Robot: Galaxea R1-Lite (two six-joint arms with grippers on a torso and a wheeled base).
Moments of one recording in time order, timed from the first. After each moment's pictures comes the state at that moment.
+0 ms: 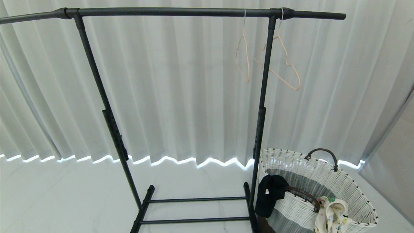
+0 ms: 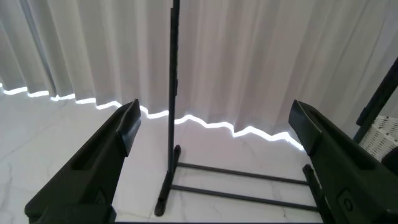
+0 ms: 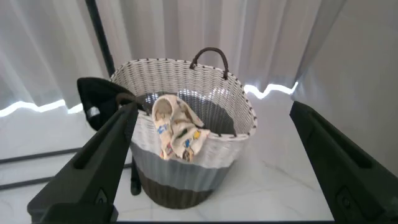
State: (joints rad) left arm 0.00 0.00 0.00 -0.04 0.12 -0.03; right arm 0.00 0.00 0.00 0.04 -0.08 0.04
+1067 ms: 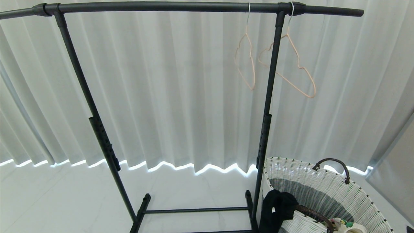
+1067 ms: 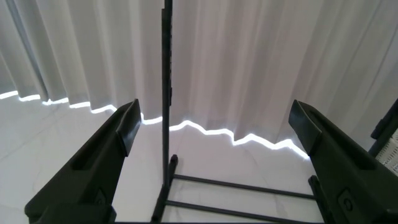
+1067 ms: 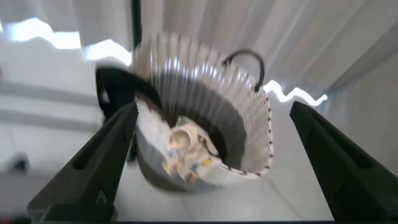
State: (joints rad) left arm 0.00 0.00 0.00 -0.04 0.12 -0.02; right arm 0.12 0.53 -0.32 0.11 0.01 -0.20
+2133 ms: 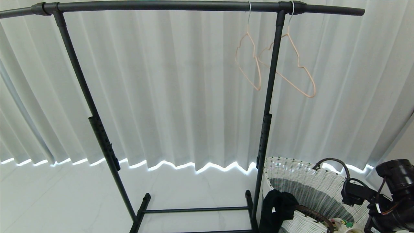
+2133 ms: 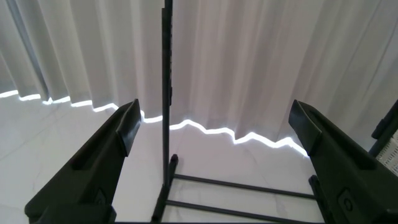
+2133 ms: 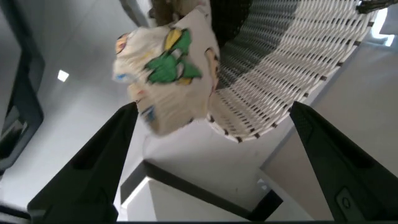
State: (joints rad) left arm 0.00 0.00 0.00 -0.04 0.12 -0.02; right arm 0.00 1.69 -0.46 -0.10 -0.04 -0.78
